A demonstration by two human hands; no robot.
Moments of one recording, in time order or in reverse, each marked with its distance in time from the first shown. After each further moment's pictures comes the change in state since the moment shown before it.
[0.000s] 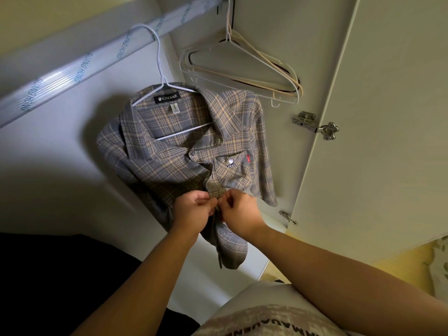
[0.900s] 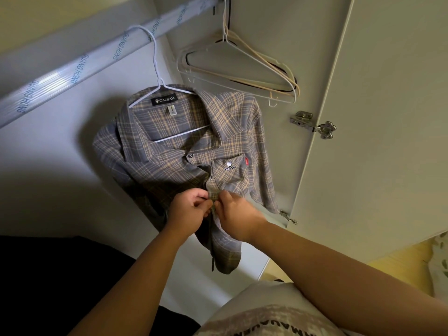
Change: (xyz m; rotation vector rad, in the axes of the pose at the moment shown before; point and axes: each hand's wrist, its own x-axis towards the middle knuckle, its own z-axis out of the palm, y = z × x) left_hand 0.005 -0.002 -0.014 0.207 -0.085 0.159; right_hand 0.002 0.007 -0.005 -0.427 -0.173 -0.280
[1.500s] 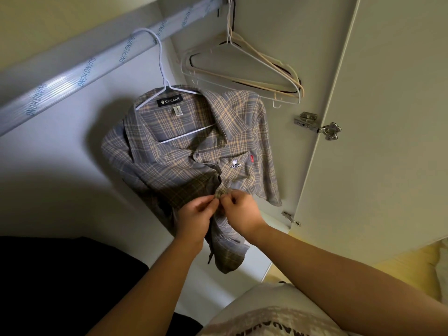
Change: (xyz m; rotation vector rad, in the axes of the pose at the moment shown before) left_hand -0.012 -0.007 0.018 -0.392 0.088 -0.134; right_hand 0.005 -0.012 0.002 0.656 0.157 0.331
